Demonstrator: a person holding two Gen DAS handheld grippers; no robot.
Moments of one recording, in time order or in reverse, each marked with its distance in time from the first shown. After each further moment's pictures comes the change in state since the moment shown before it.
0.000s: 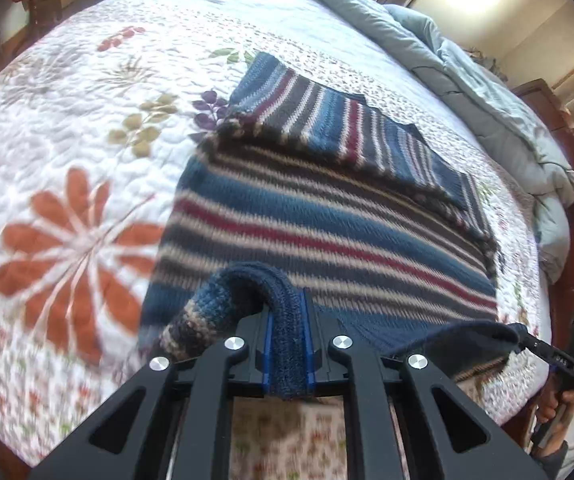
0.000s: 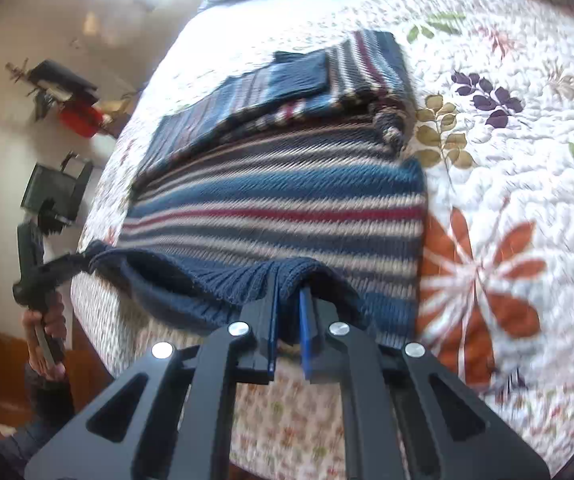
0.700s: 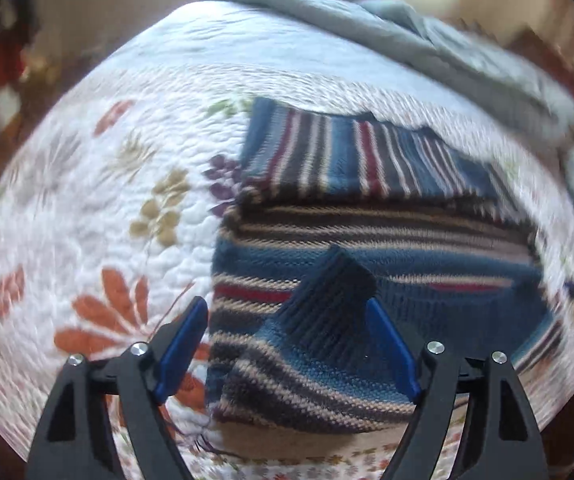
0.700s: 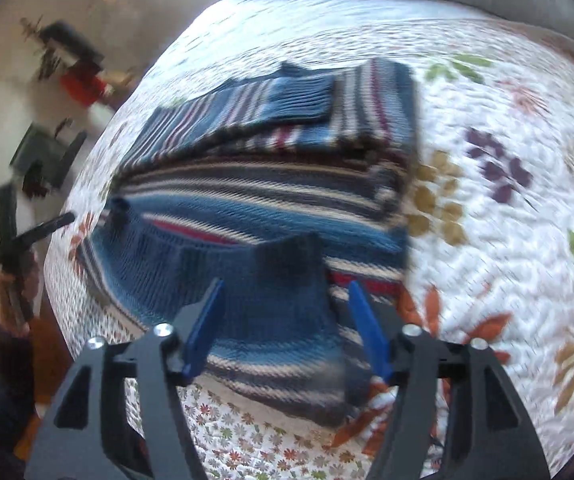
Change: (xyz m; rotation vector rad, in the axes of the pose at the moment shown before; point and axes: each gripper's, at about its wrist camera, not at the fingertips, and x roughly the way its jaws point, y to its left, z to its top) left arm 0.000 -0.017 0.030 0.288 -0.069 0.186; right arm 0.011 0.007 0.030 -0.199 0.007 -0.066
